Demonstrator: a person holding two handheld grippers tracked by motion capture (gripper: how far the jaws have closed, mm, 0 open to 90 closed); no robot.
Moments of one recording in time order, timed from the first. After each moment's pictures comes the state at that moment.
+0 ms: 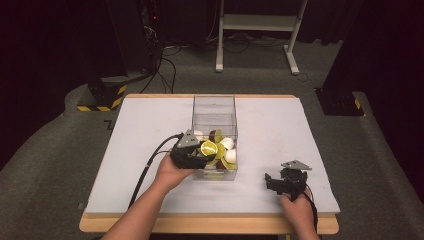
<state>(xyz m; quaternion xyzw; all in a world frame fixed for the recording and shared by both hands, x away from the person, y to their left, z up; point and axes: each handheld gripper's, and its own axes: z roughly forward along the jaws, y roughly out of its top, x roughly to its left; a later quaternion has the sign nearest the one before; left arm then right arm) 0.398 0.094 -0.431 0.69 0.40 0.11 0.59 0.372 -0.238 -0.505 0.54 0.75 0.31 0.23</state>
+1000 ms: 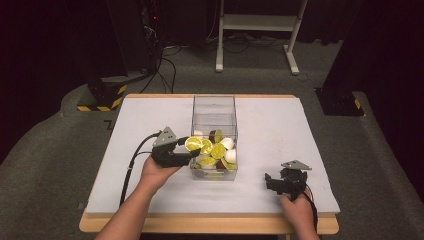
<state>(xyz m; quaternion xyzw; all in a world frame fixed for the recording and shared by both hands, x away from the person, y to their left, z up) 0.389 0.142 -0.415 0.64 0.43 0.12 0.63 0.372 -0.238 -0.505 0.54 0.75 0.30 0.23</state>
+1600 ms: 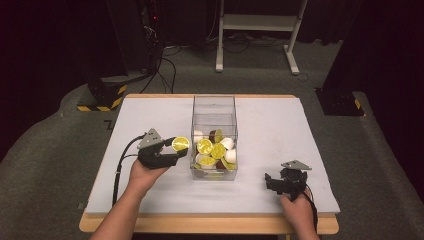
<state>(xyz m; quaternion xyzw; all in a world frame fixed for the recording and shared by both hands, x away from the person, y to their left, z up) 0.384 0.177 -0.421 0.62 0.45 0.14 0.63 0.372 -0.238 -0.505 0.54 0.75 0.30 0.23</state>
